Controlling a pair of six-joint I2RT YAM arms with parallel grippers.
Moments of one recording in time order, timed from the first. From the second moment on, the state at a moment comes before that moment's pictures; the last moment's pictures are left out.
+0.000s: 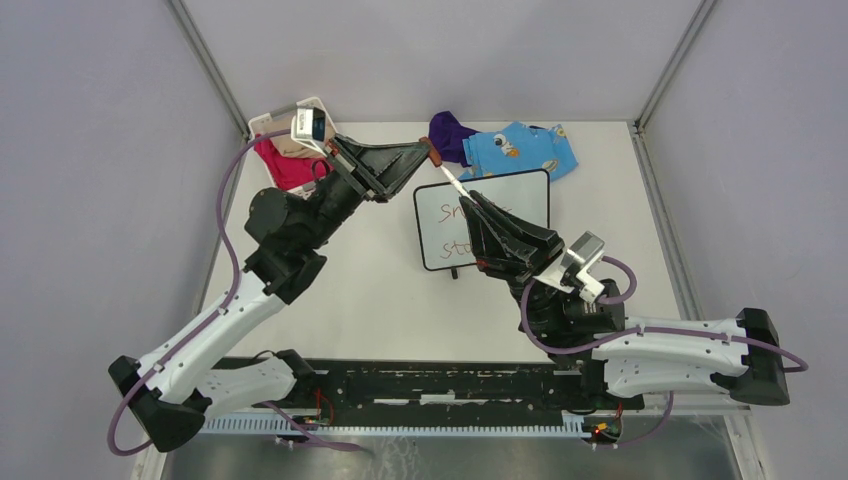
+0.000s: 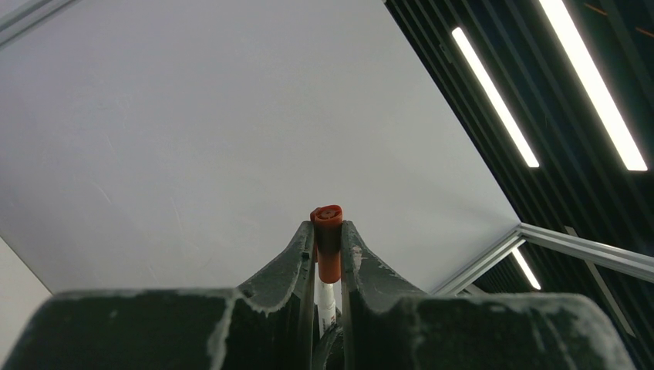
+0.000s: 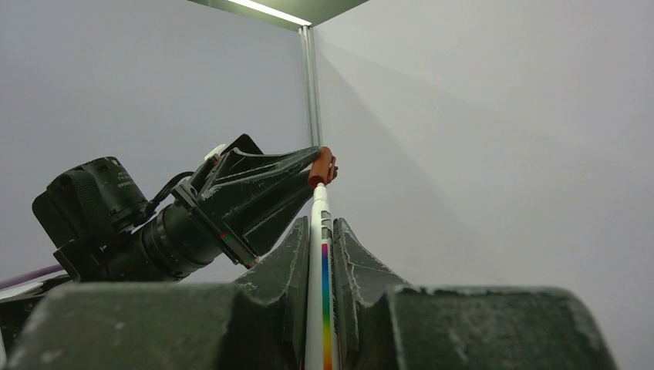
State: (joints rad) left arm -0.74 1.03 1.11 0.46 0.16 -1.27; right arm 1.37 1.03 0.78 1.21 0.45 -0.43
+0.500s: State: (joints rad) left arm -0.78 1.03 1.11 0.46 0.12 -1.25; right arm 1.37 1.04 0.78 1.22 0.46 -0.43
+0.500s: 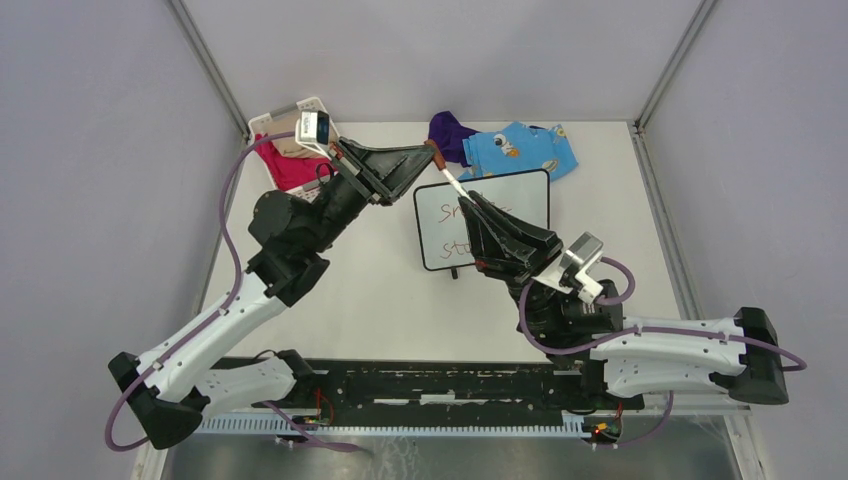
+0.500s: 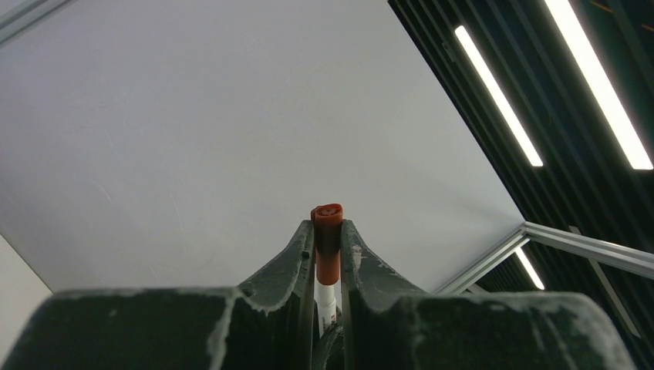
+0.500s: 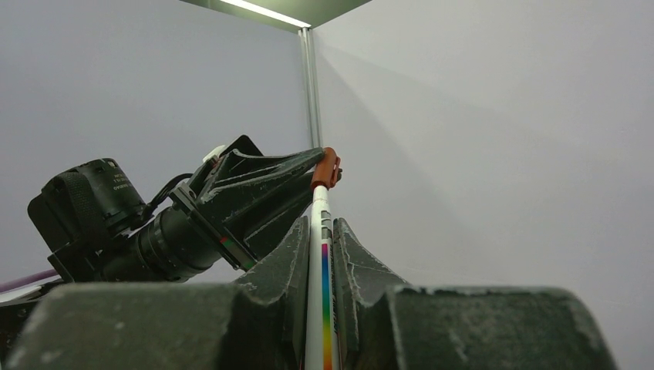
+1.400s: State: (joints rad) left arm -0.89 1.03 1.07 0.45 -0.06 -1.18; right arm 1.37 1.13 0.80 1.36 0.58 -0.51
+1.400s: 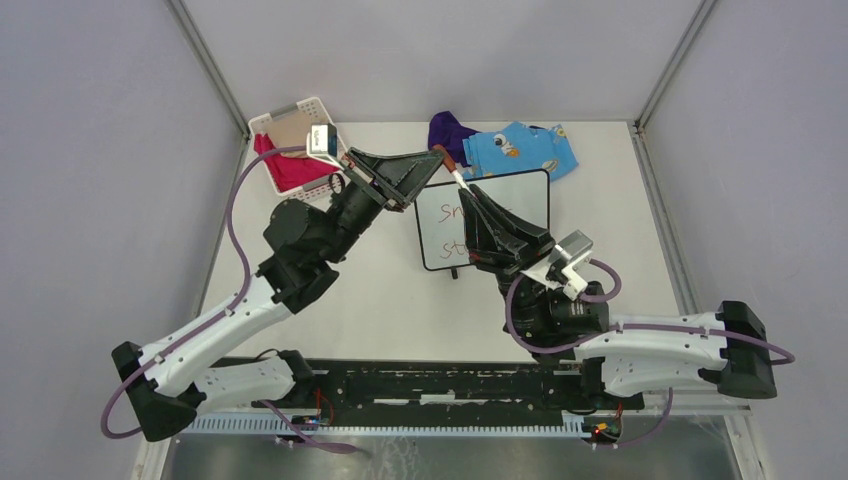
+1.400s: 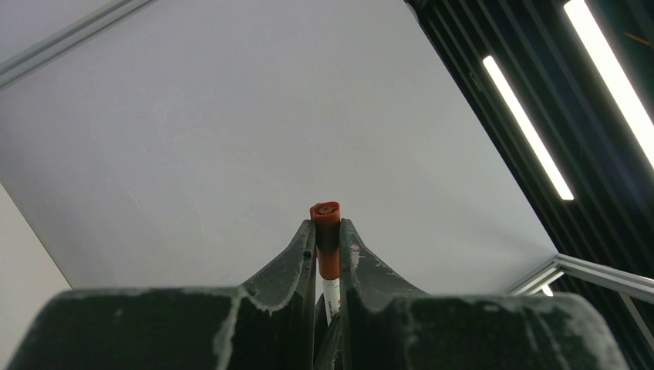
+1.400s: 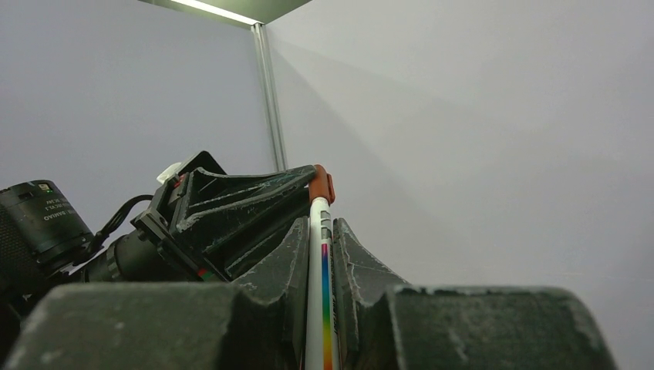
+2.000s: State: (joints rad) left arm -0.96 1.04 1.07 0.47 -0.14 -1.17; right arm 1.38 1.13 0.82 1.38 0.58 -0.52
